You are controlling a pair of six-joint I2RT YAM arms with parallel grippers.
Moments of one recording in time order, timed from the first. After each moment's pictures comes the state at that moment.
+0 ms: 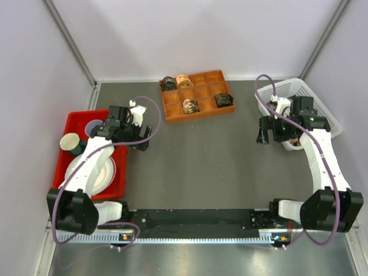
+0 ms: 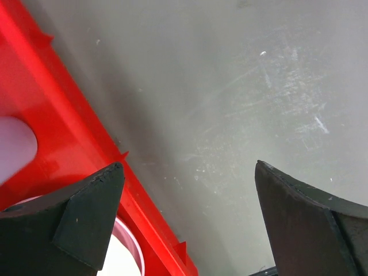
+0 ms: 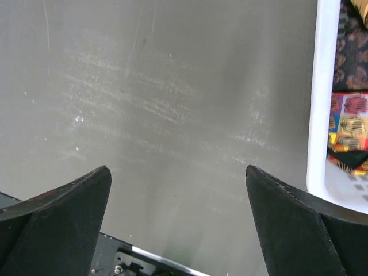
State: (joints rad) left arm -0.13 1.22 1.01 -0.71 0.17 0.20; right arm -0.08 1.22 1.13 -0.93 -0.34 -0.23
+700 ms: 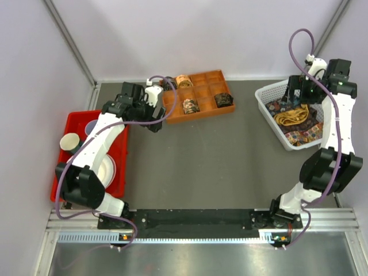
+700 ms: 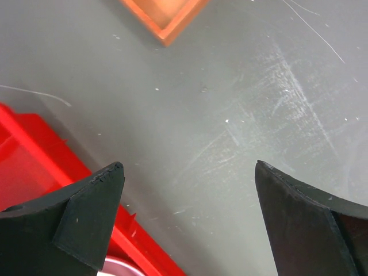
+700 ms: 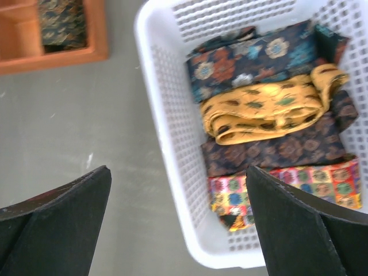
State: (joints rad) left arm -0.26 1.48 1.39 -0.77 0.20 0.24; right arm -0.31 1.61 1.71 -0.93 -0.40 -0.23
